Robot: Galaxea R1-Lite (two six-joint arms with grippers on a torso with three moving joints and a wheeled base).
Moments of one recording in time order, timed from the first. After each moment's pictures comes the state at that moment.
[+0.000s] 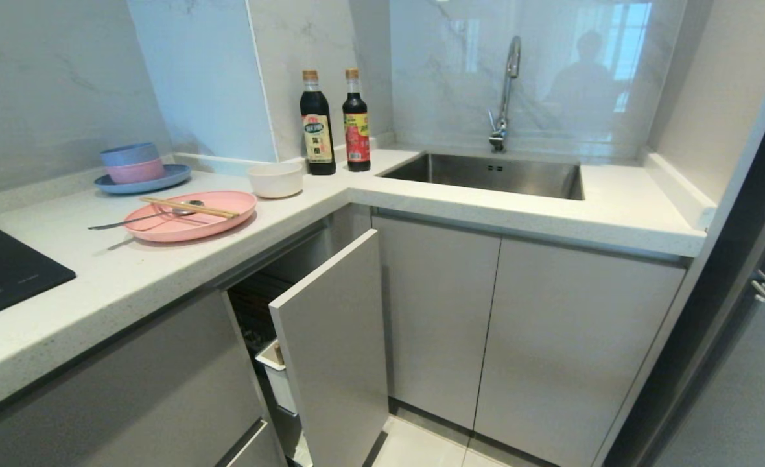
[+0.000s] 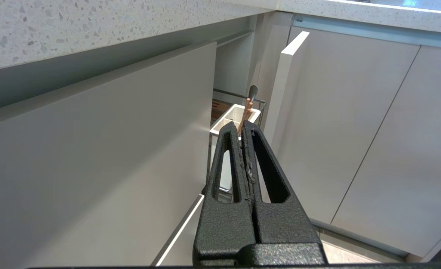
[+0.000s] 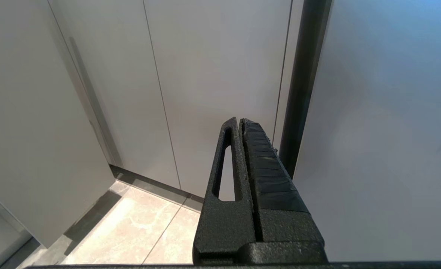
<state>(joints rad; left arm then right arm) 0.00 0.00 0.00 -0.06 0.01 -0.06 0.00 0.00 0.00 0.00 0.00 0.02</state>
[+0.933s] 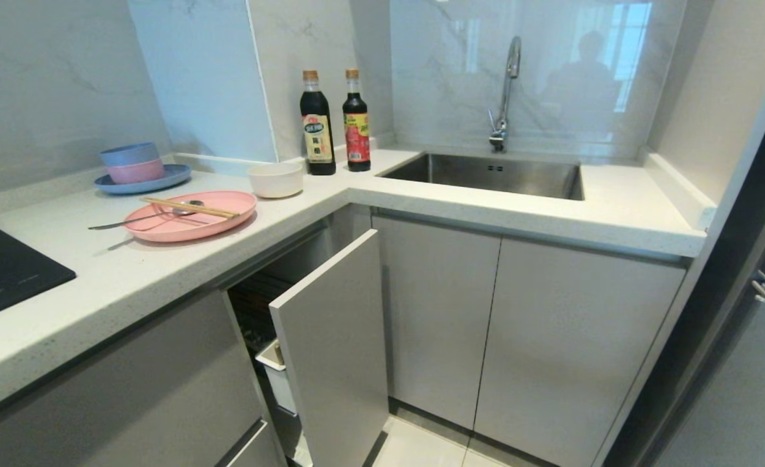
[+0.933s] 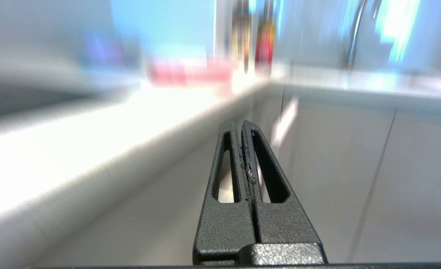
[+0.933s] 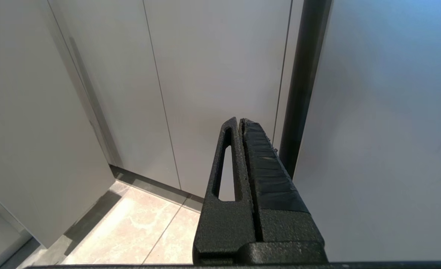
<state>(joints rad) 0.00 0.06 -0.36 0.03 0.01 0.01 0.00 0.00 0.00 0.00 0.00 0.02</state>
